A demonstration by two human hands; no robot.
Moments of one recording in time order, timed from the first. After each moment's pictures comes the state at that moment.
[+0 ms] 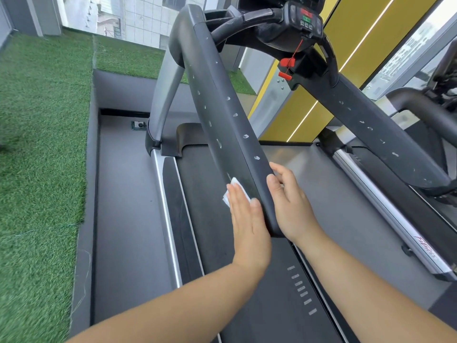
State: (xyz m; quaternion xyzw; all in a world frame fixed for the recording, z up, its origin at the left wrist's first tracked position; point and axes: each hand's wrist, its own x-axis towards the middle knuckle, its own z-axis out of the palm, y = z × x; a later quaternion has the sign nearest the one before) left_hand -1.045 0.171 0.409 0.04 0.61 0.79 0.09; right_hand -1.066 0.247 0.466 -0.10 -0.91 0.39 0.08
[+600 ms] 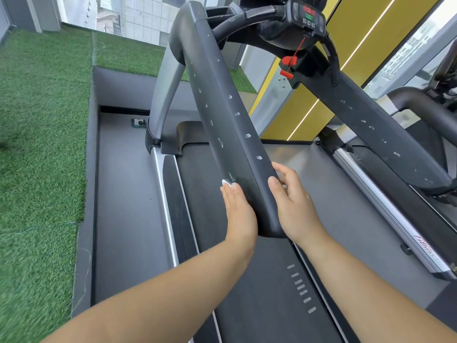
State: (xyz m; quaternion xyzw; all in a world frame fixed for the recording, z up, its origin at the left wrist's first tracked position) left_hand -1.079 0.165 0.405 -0.10 0.53 0.82 0.21; right_hand -1.067 0.248 0.463 -0.11 -0.90 0.41 0.09
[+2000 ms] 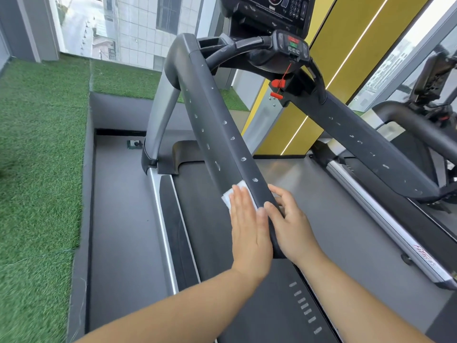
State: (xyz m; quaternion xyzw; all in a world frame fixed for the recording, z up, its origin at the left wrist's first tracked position) left_hand -1.074 0.170 0.408 0.12 0.68 0.72 0.01; right_hand -1.068 0.250 0.461 -0.14 -0.90 0.41 0.08
